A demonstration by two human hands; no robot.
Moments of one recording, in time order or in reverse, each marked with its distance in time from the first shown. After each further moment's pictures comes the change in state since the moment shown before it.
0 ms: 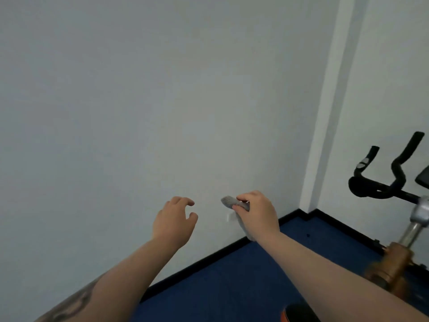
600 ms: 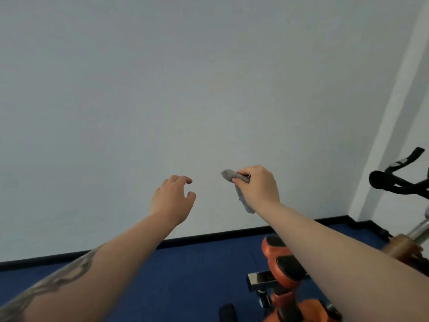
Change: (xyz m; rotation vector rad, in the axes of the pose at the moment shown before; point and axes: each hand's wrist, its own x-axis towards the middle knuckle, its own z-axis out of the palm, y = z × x) left_hand -0.270 0.101 -0.098 0.217 0.226 -0.237; right_hand -0.172 -0.066 -0.159 0.152 -0.191 -0.262
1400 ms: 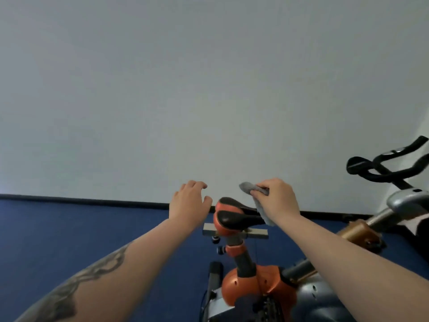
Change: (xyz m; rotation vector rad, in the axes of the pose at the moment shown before) left_hand -0.176 0.277 0.083 0.126 -0.012 -0.165; right_hand -0.107 0.213 -0.215 0.055 -0.229 -0.104
